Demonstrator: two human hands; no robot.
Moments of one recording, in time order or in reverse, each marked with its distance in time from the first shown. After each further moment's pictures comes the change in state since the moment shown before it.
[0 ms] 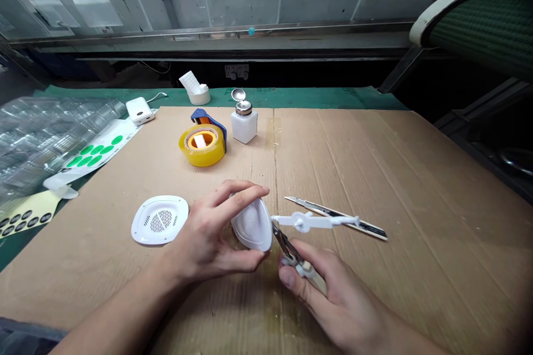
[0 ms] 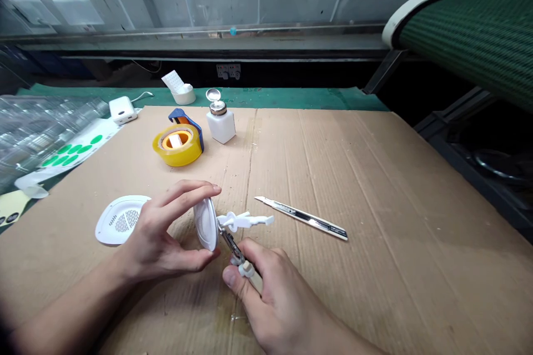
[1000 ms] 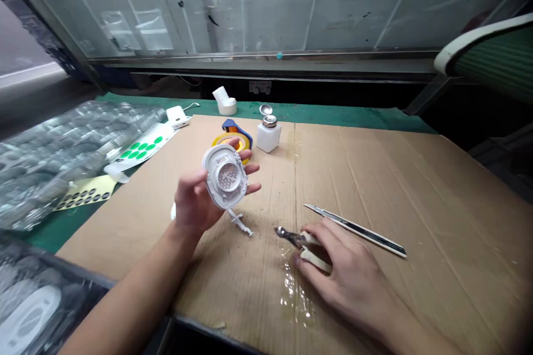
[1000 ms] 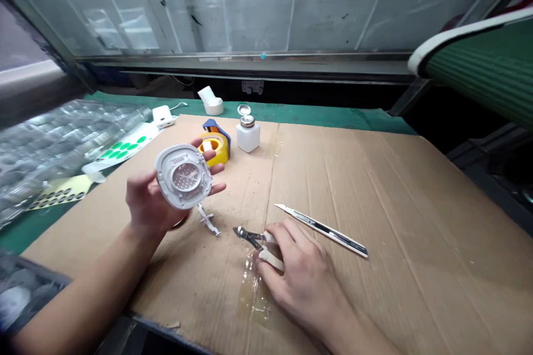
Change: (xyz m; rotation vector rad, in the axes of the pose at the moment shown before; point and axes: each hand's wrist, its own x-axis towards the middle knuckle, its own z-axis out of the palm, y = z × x) left_hand 0.002 -0.011 -0.030 -1.256 0.348 -0.366; right_hand 0.017 0.018 -0.007 -0.575 0.169 -0.292
